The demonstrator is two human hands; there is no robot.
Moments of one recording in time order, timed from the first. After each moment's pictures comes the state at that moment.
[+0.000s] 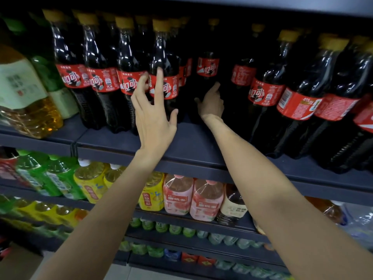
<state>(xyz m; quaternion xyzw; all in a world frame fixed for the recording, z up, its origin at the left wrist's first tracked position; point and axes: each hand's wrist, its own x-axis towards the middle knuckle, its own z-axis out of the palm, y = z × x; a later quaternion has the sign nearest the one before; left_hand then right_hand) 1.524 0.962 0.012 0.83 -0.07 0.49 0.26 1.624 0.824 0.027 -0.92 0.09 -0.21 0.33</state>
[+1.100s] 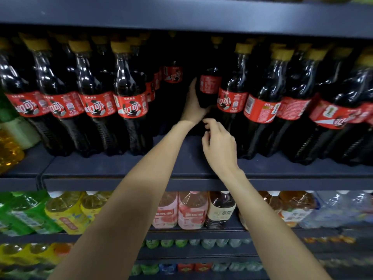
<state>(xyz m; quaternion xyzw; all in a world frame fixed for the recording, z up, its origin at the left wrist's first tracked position) 1.625 0.825 0.035 0.77 -0.23 0.10 0.59 1.500 0.761 0.000 -0.91 -0.02 -0.36 0.20</state>
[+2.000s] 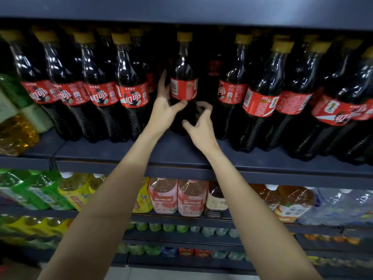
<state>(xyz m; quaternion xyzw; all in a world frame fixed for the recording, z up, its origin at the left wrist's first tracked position) 1.557 0.898 0.045 0.72 -0.22 0.14 0.64 1.530 0.788 0.006 -0.81 -0.03 -0.22 0.54</state>
